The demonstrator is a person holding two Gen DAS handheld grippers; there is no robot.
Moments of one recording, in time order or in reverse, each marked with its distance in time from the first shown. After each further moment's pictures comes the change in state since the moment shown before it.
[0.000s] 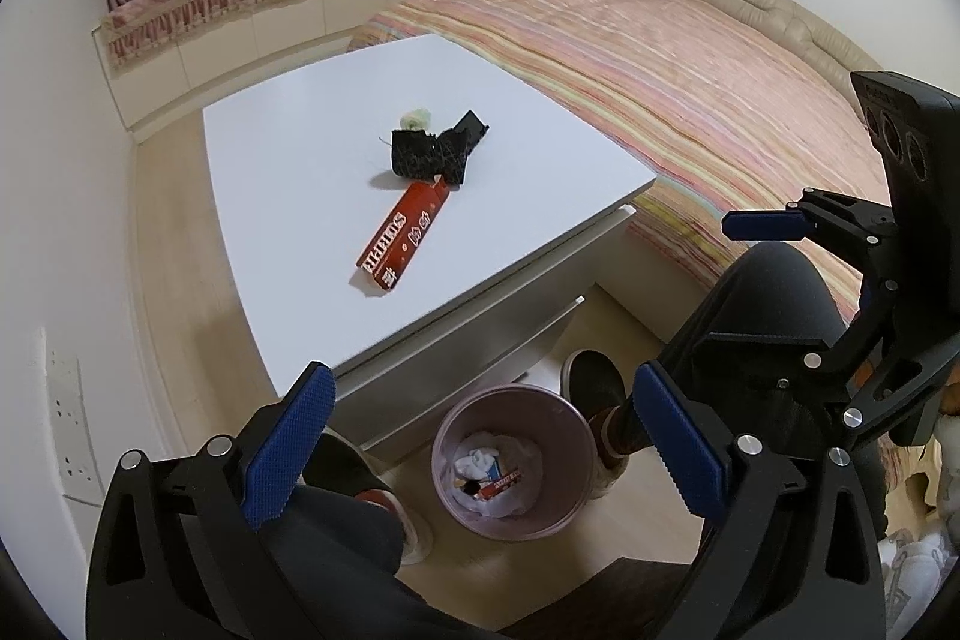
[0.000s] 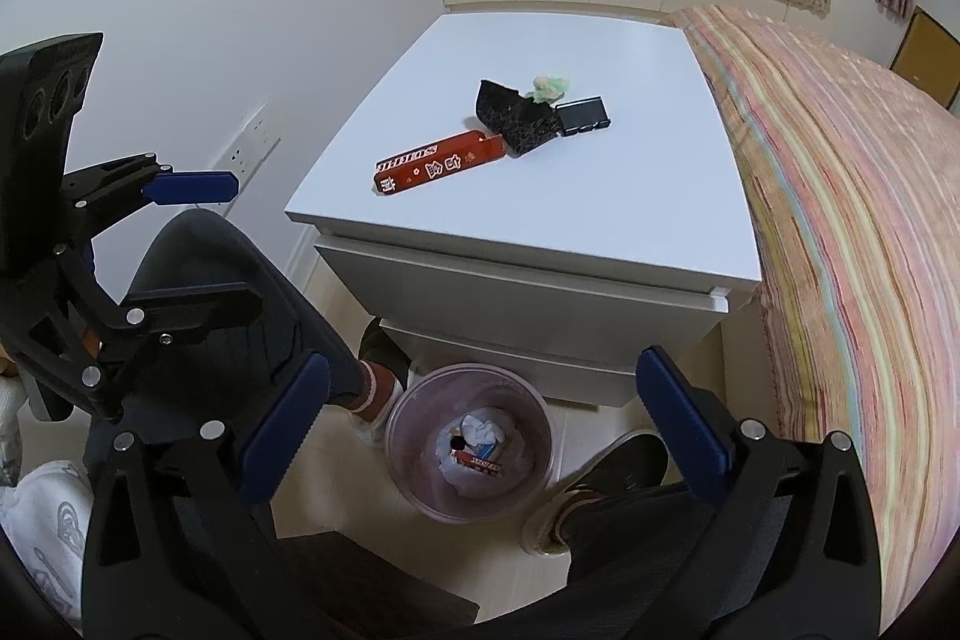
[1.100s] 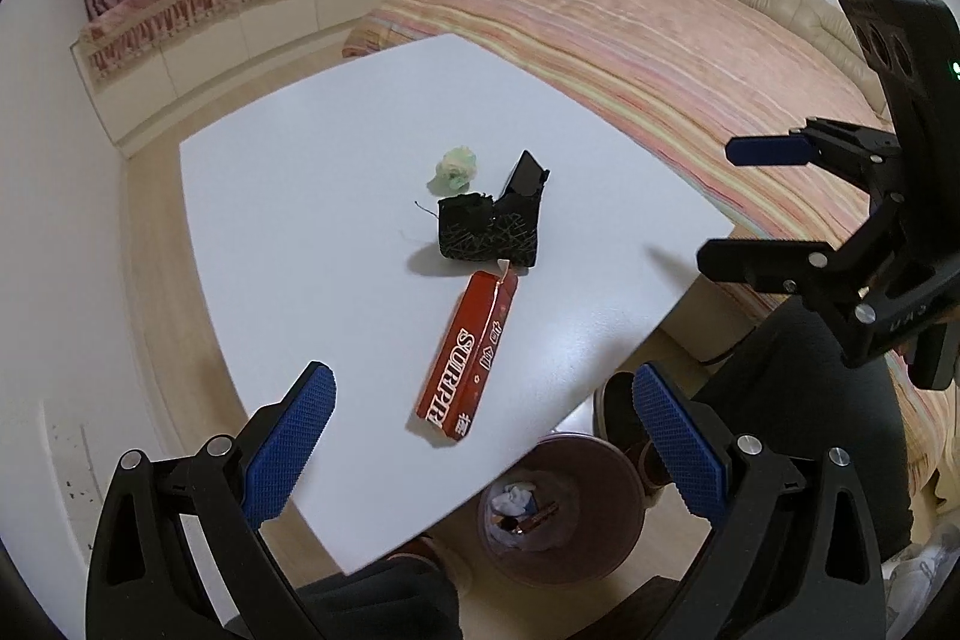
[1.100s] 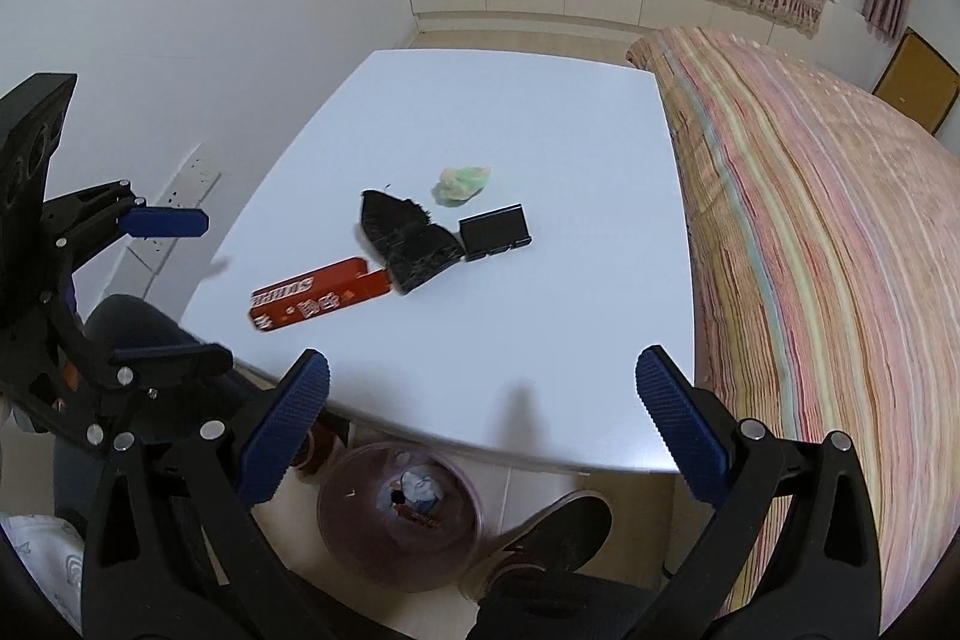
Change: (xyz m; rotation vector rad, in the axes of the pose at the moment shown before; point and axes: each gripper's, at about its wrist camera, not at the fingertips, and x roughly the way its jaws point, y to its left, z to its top) left arm 0.061 0.043 0.066 0.034 0.050 0.003; right arm 0.053 -0.057 0.097 -0.018 0.009 -0.068
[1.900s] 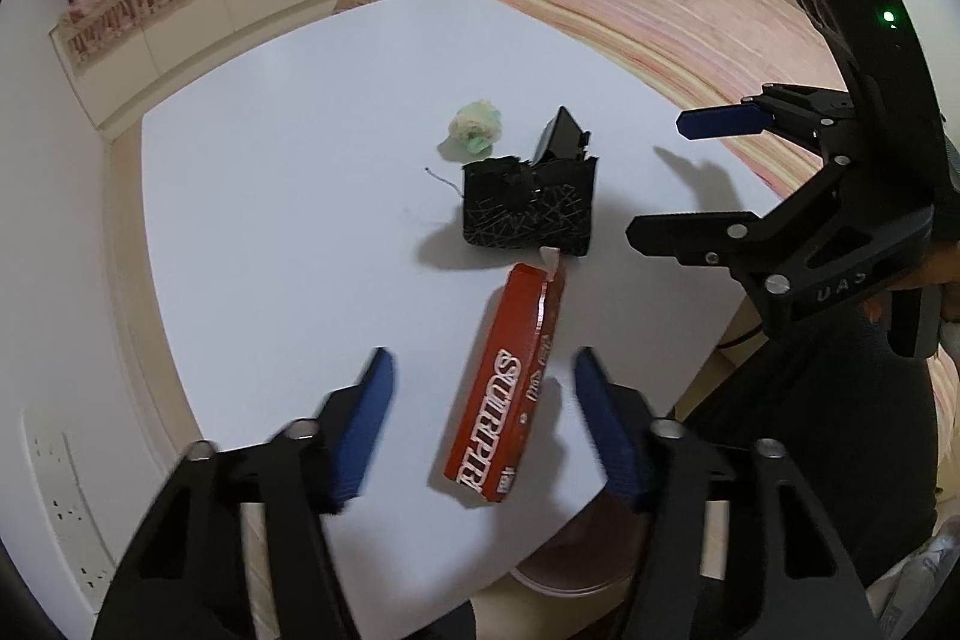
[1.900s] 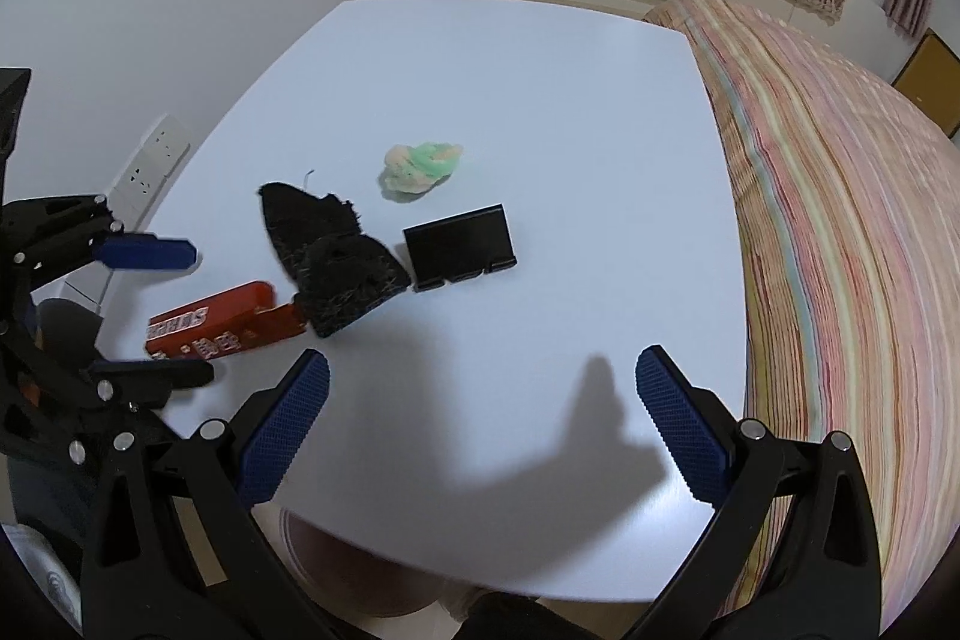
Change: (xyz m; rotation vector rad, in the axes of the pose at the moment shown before) left arm 0.043 0.016 0.004 0.006 0.077 -0.013; right arm 0.082 -0.019 0.023 -0.032 0.080 -0.005
